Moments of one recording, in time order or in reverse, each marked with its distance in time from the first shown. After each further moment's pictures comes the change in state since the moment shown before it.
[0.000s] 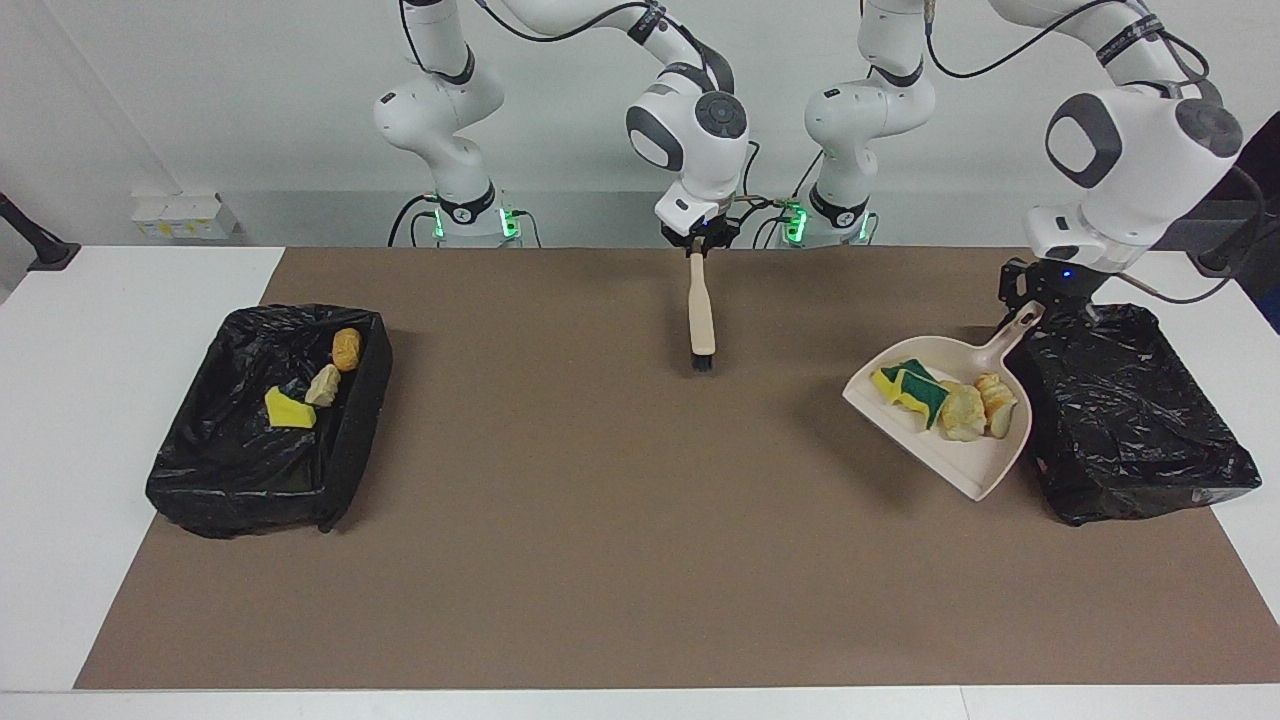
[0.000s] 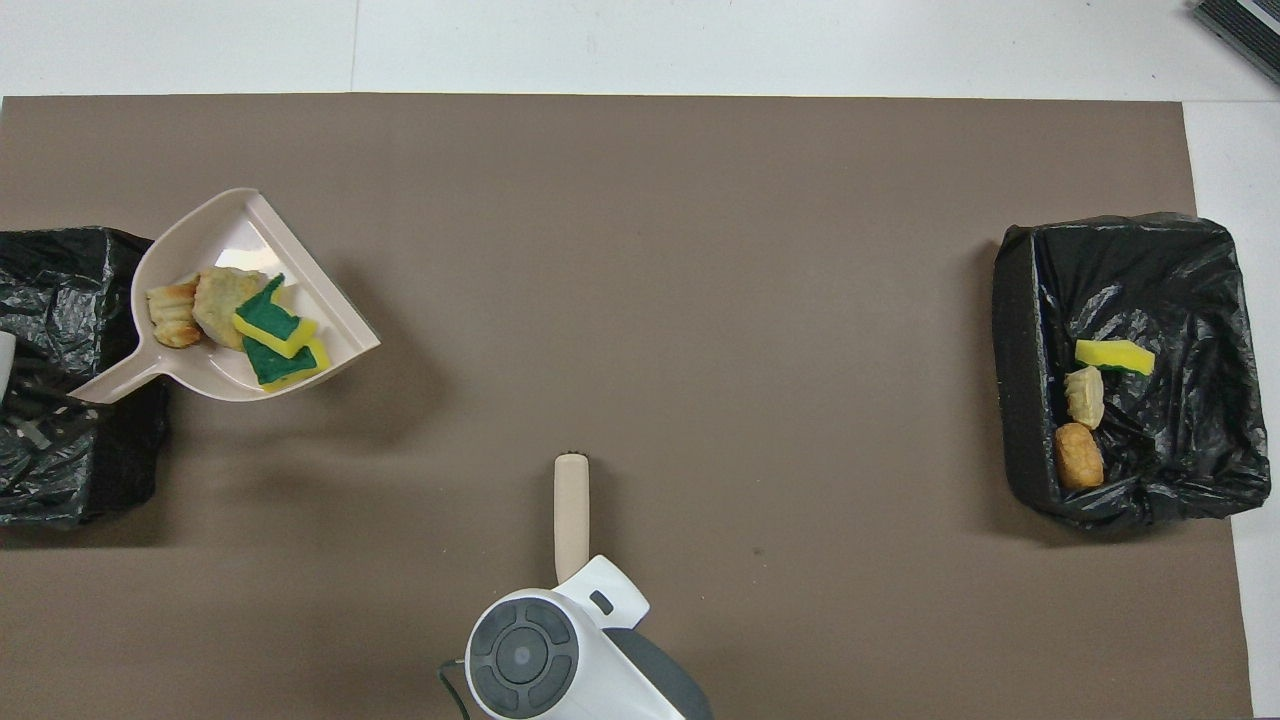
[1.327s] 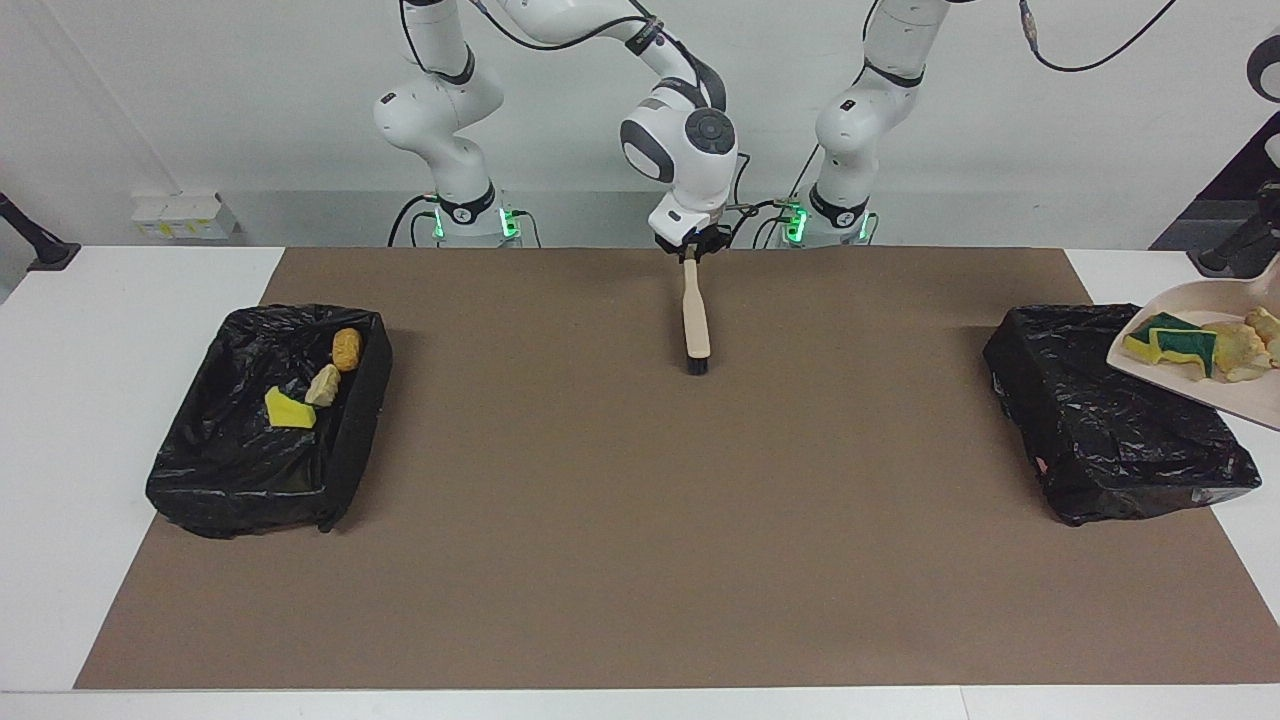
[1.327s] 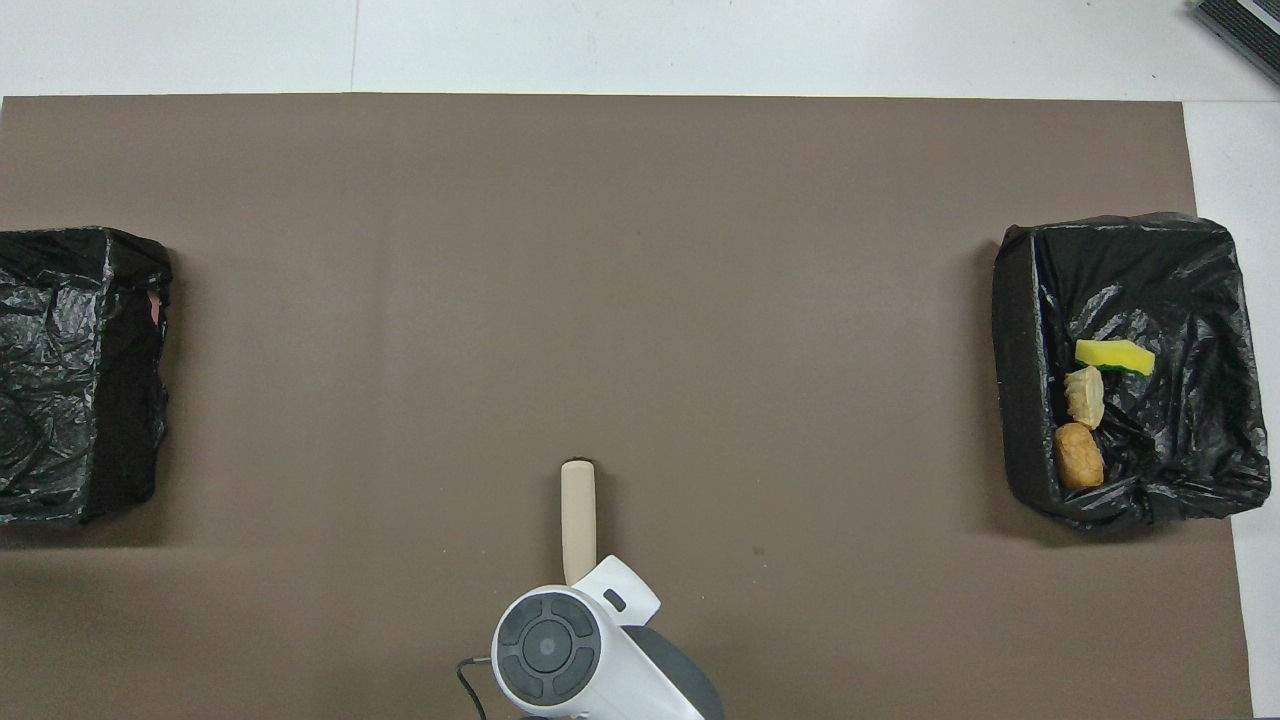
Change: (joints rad) left arm 0.422 0.152 0.003 0.321 0.435 0.078 0.302; right arm -0.007 0.003 -0.006 -0.050 0.028 0.048 -0.048
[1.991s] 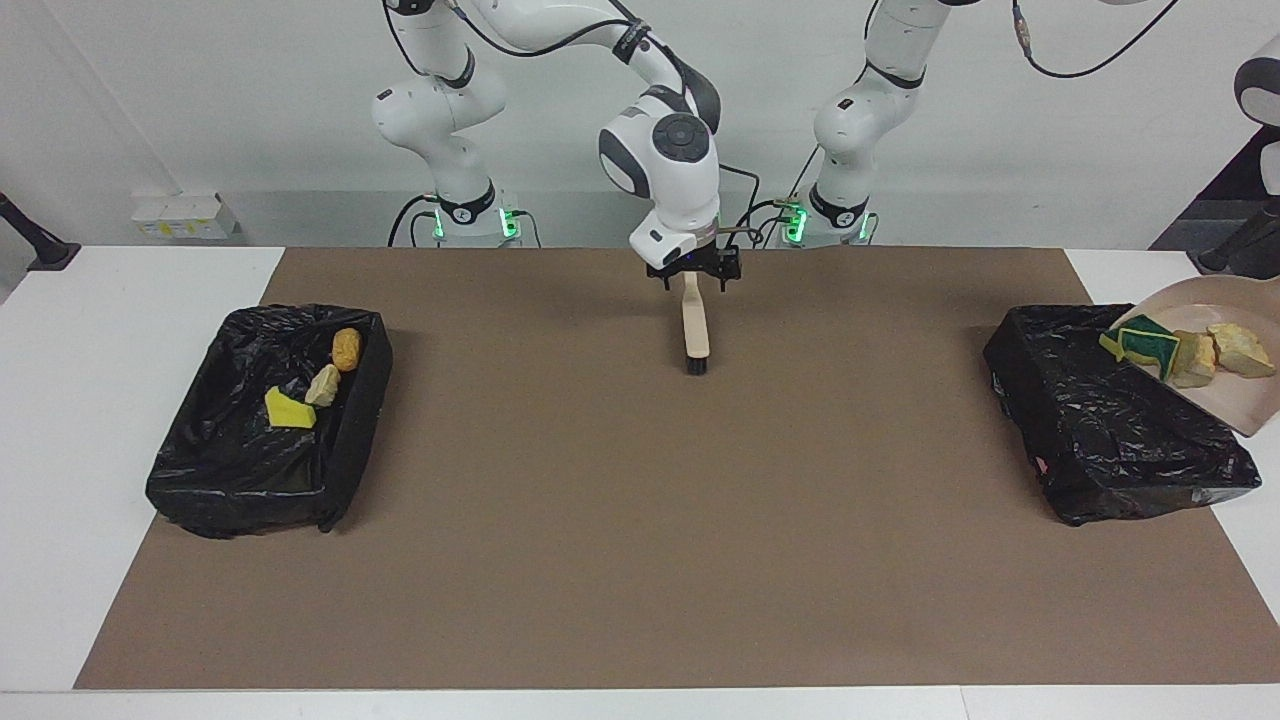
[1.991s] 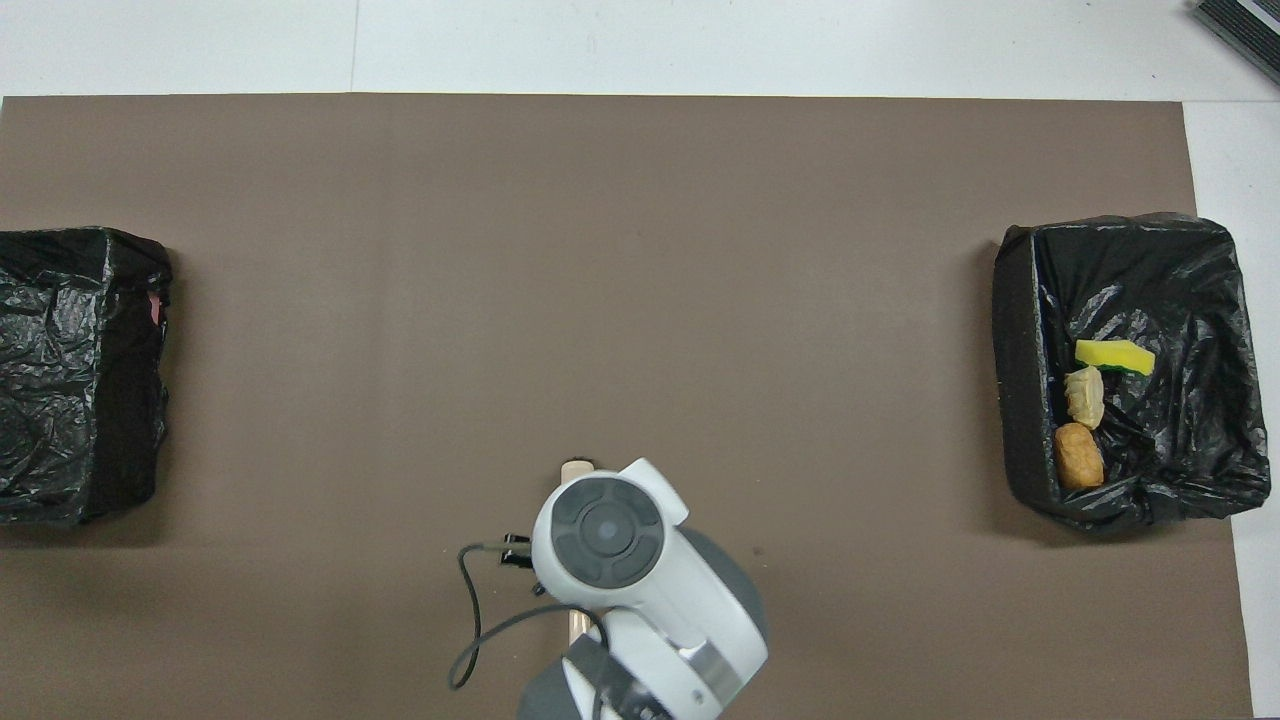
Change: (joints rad) left arm -0.073 0.011 -0.014 0.000 0.193 0.043 0.142; right arm -0.230 0.019 -0.014 0.178 -0.010 0.016 -0.017
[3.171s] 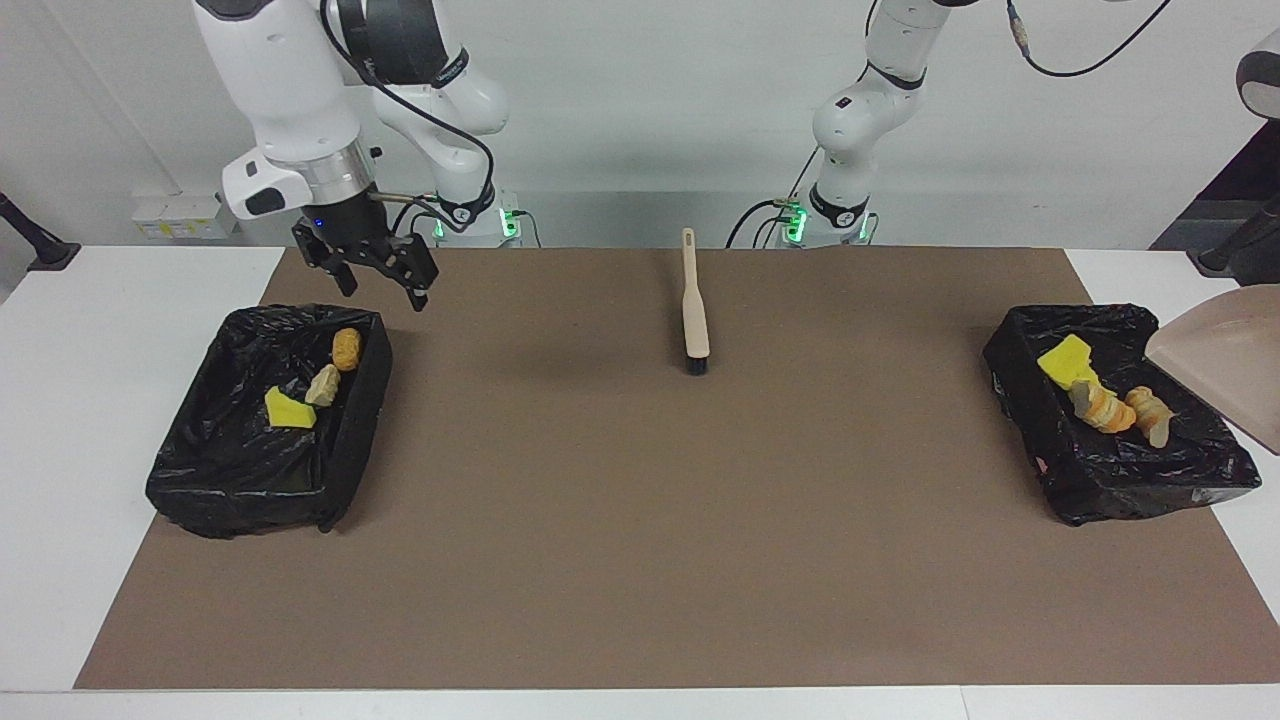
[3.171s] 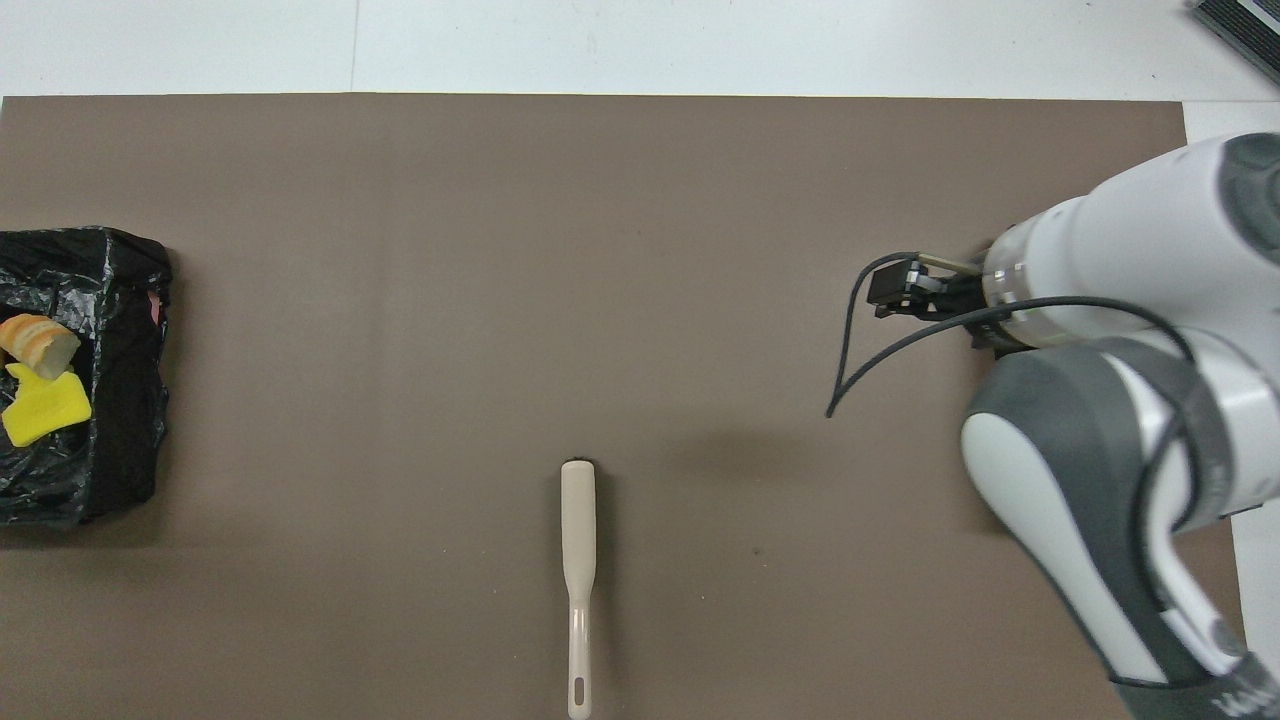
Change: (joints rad) left arm -0.037 0.004 -0.020 0.076 -0.050 0.137 0.091; right arm -0.603 -0.129 -0.042 0.395 -0.224 -0.489 -0.474
